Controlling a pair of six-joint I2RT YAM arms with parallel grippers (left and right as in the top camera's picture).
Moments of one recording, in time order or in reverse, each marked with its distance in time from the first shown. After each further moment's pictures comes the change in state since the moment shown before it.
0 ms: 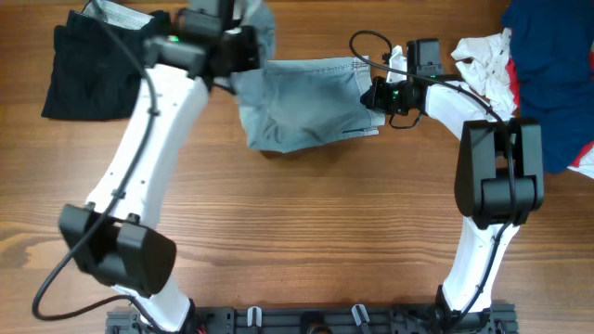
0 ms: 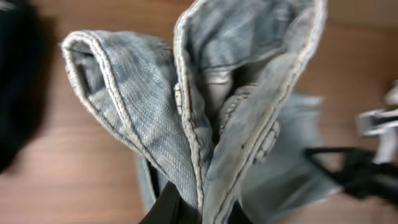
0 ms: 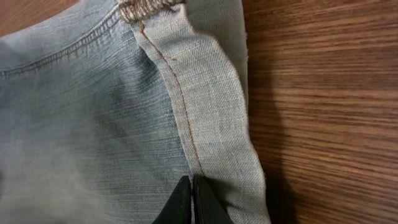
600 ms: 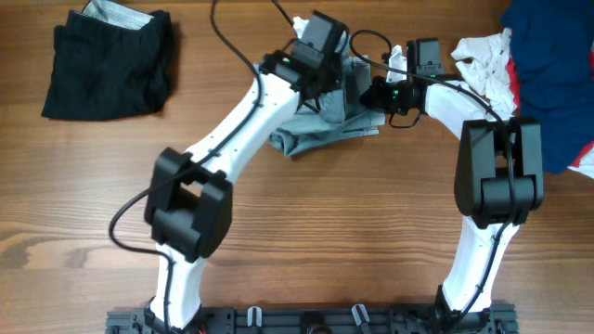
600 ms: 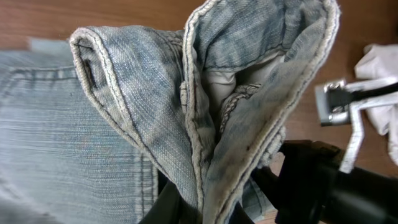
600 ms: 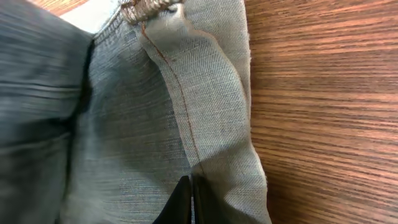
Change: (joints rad) left arm -0.248 0.292 0.004 0.241 0.000 -0.252; right arm 0.000 0.003 0.003 0.001 -0.010 0.000
